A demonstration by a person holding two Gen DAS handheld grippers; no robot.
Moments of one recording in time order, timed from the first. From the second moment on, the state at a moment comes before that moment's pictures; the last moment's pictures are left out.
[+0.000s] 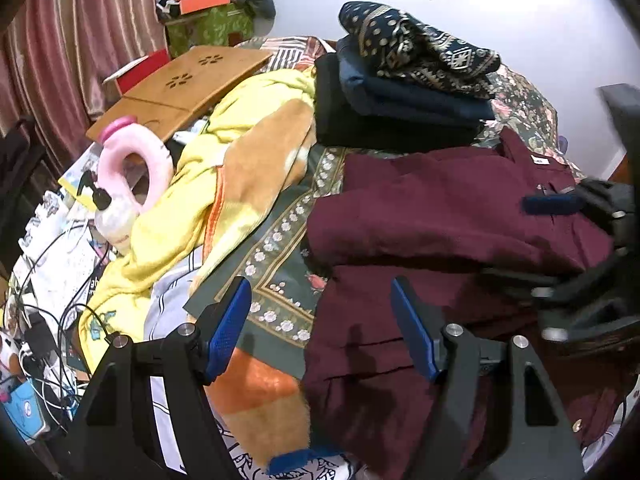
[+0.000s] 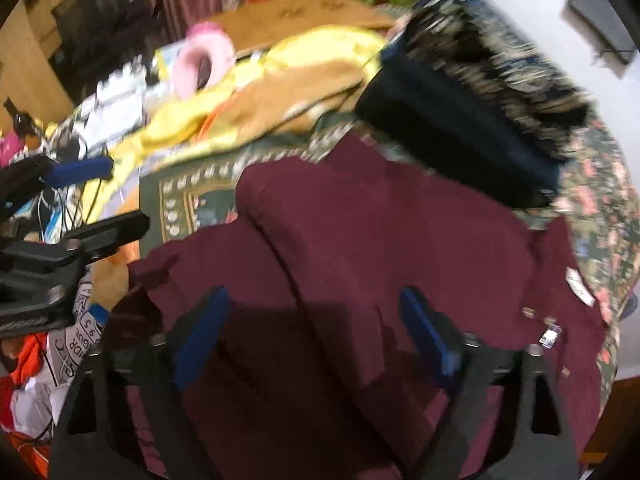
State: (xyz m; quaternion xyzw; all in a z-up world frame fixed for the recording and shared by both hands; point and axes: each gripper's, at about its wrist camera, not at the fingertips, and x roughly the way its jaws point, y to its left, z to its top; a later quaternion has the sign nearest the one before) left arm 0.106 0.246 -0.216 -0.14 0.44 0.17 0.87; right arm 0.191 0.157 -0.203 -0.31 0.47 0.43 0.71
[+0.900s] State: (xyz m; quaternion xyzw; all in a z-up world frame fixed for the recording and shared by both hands) left arm 0.111 0.228 -0.200 -0.13 0.42 0.15 0.88; right arm 0.227 0.035 -0.098 -0.08 0.41 0.38 0.83
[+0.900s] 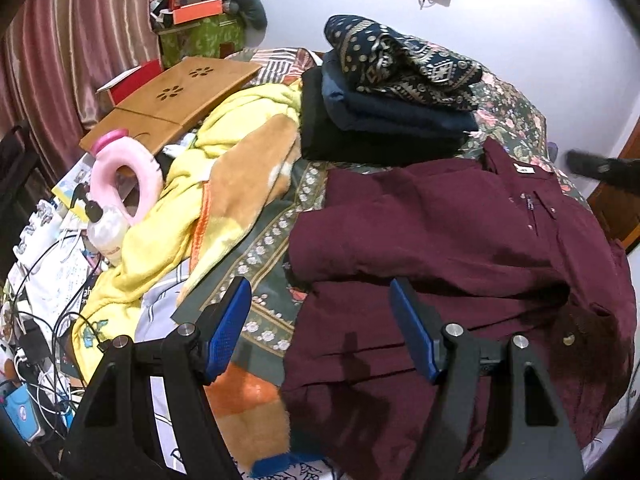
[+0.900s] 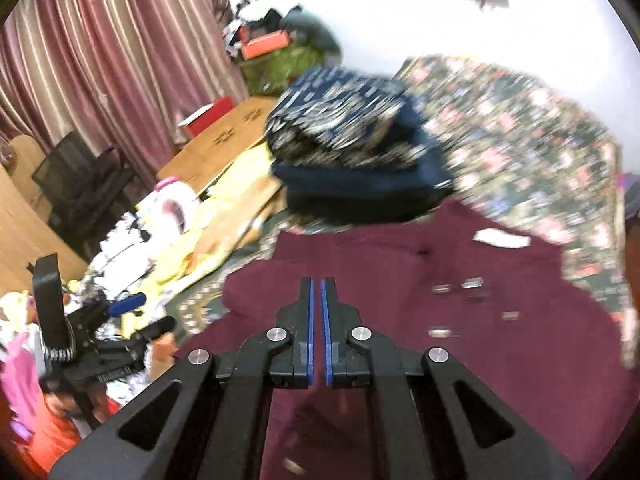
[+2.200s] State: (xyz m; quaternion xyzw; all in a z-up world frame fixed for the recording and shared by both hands) left arm 0.260 0.090 -0.111 -0.15 0.35 0.03 0.92; right arm 0.198 -0.232 -0.133 0.04 0.40 0.10 0.91
